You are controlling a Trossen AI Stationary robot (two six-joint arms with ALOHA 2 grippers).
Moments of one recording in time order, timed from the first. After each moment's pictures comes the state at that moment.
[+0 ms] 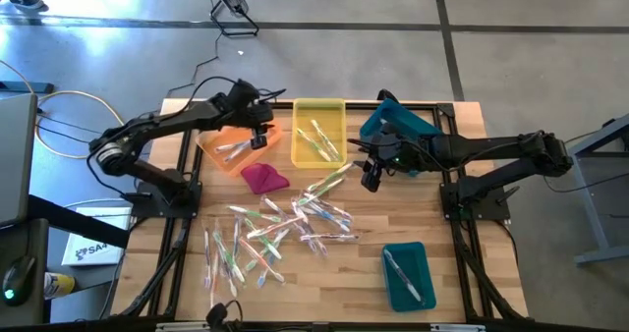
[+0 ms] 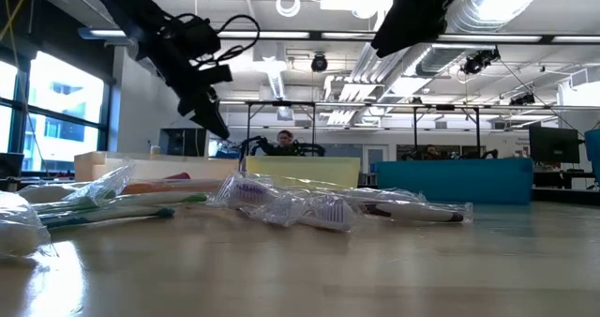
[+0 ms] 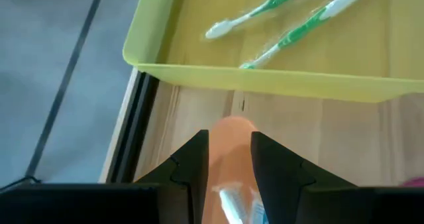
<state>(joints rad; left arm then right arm) 0.74 1.36 0.87 -0.26 0.12 0.59 -0.03 1.24 1.06 -0.54 0.32 0.26</state>
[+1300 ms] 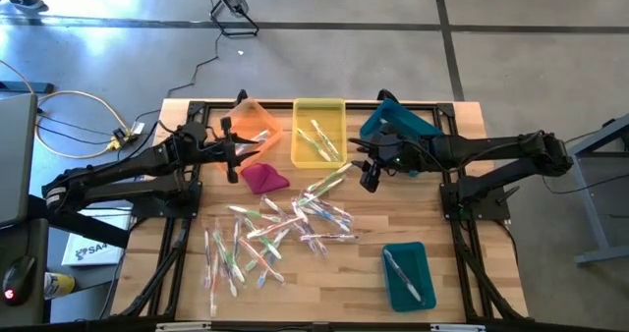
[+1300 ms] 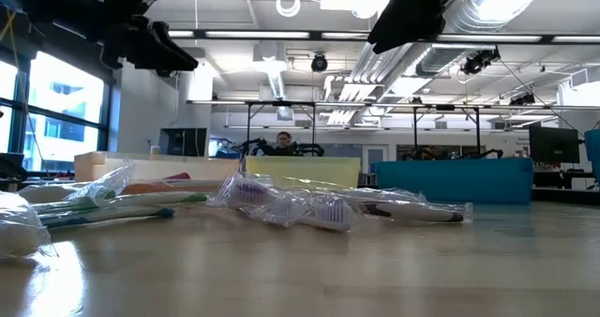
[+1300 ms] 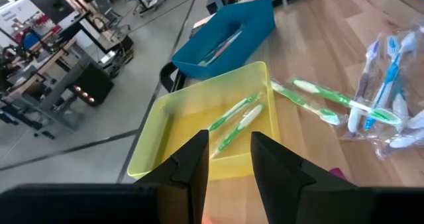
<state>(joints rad) 0.41 0.59 0.45 -0.11 0.08 0.58 -0.02 1.24 1.06 -0.50 0.31 0.27</state>
